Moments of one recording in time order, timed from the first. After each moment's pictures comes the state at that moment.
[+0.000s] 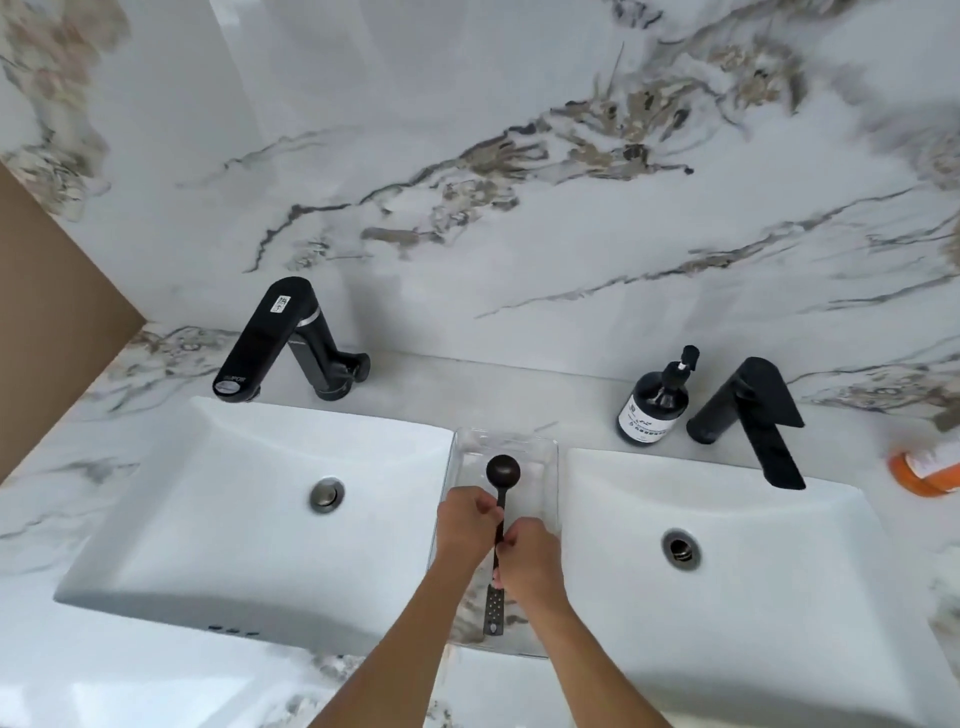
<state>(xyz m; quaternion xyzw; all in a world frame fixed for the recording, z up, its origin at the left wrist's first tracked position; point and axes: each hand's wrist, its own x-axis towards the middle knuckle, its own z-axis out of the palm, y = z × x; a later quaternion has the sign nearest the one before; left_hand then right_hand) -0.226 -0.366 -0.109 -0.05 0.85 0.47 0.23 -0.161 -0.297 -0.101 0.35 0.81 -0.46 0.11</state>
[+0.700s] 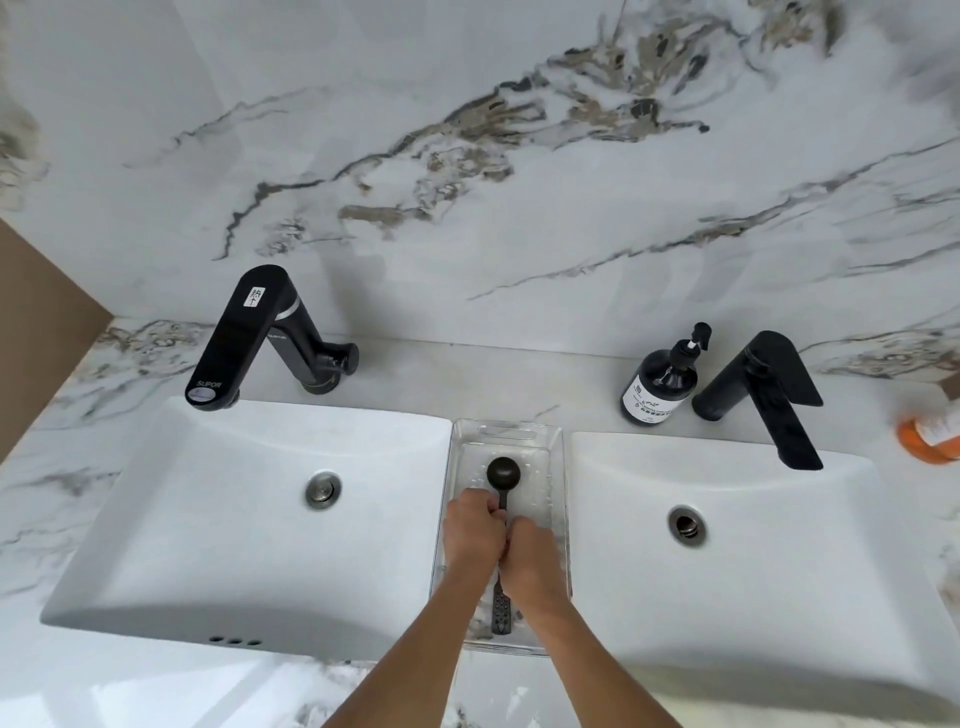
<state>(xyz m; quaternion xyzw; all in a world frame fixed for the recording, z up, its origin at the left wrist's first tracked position) -0.224 -0.361 -0.130 -0.03 0.90 0.35 0.24 -0.167 -0.304 -0.129 0.35 0.85 -0.37 0.15</state>
